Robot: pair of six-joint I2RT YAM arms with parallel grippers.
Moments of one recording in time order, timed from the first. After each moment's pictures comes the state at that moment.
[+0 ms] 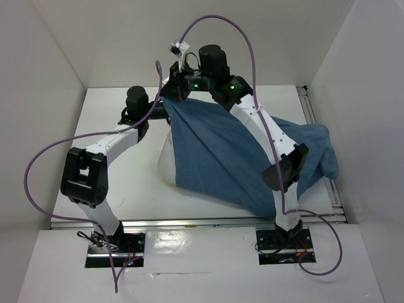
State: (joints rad) left arm -0.26 1.72 1.25 0.51 1.19 -1.11; right arm 0.65 2.01 2.32 -0.51 -0.61 0.11
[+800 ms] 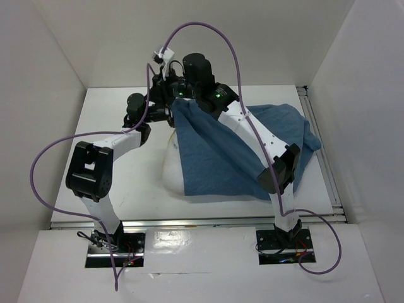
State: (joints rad) left arm -0.26 1.80 1.16 0.84 1.17 -1.42; right arm 0.77 2.05 2.31 -0.42 -0.50 0.03
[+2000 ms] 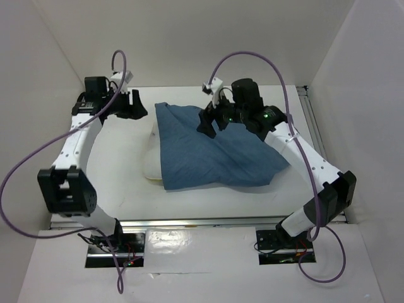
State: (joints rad) left arm 0.06 1.63 1.50 -0.54 0.54 0.01; right arm 0.57 1.51 1.58 -0.52 -0.42 -0.20
